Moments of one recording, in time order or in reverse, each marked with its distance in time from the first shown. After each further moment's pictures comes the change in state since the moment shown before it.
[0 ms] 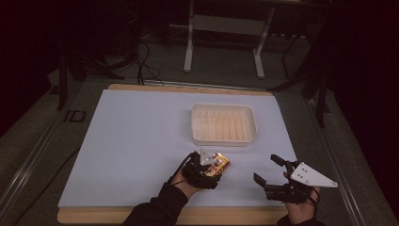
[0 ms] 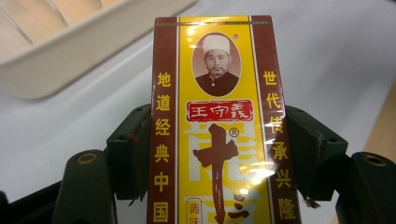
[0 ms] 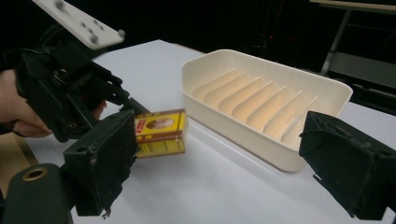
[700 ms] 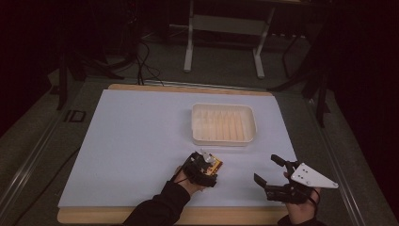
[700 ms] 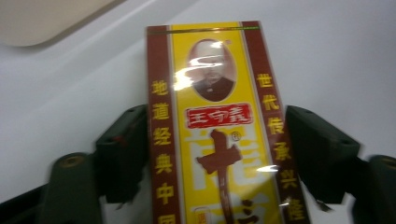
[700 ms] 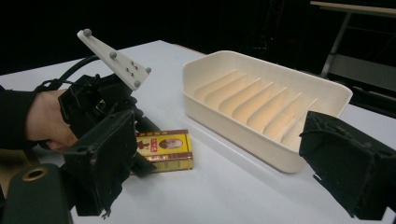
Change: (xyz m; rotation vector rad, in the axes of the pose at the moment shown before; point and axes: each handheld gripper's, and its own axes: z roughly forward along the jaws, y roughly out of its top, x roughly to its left) left arm 0.014 -0.012 0.045 0.168 0.114 -0.034; right arm 0.000 0.000 -0.001 -0.001 0.001 -0.011
